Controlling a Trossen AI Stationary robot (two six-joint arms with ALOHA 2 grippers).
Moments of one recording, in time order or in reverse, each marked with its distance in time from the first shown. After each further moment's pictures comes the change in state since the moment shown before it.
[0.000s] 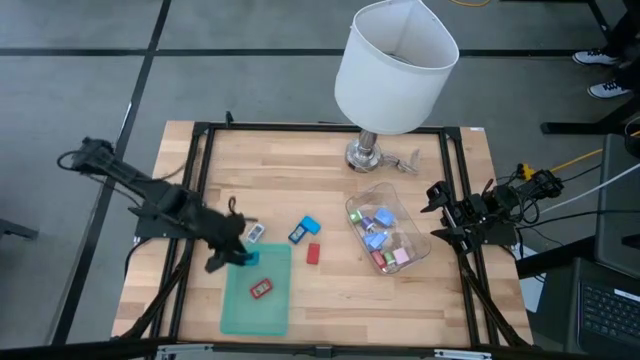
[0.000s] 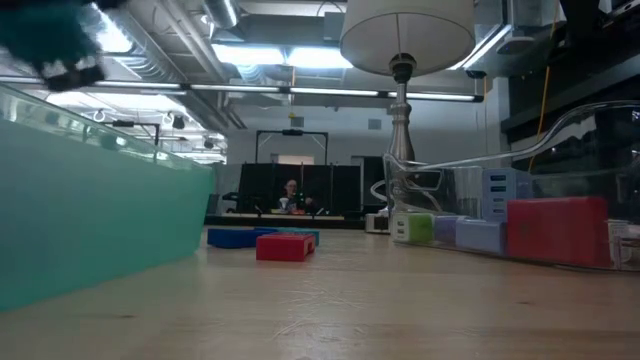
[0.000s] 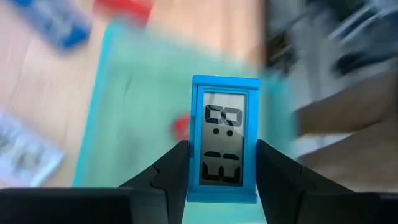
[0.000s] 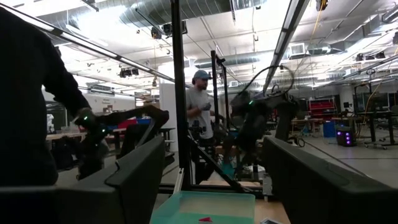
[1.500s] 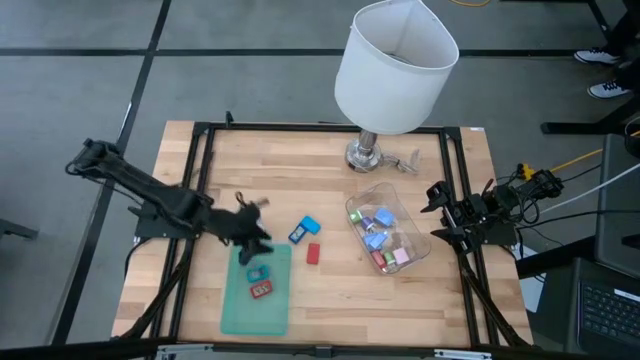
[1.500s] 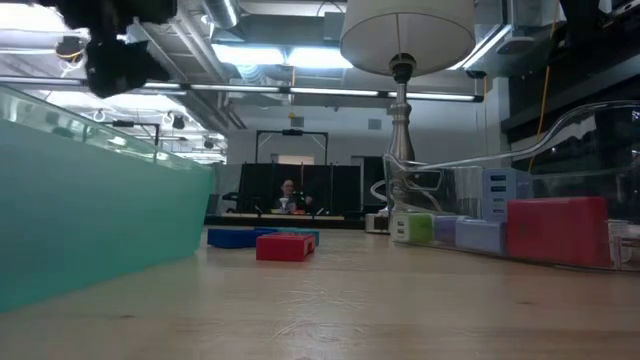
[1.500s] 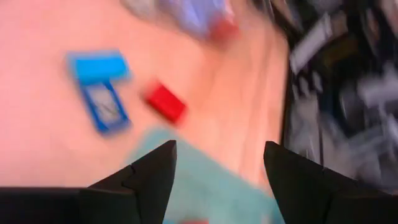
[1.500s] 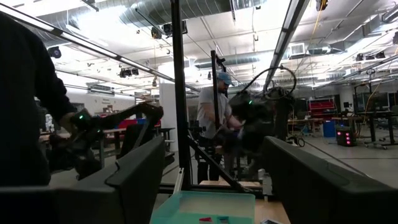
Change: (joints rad) left arm 0.058 0.141 0.000 0.278 -0.288 -0.187; right arm 0.000 0.000 0.000 0.000 0.000 0.000
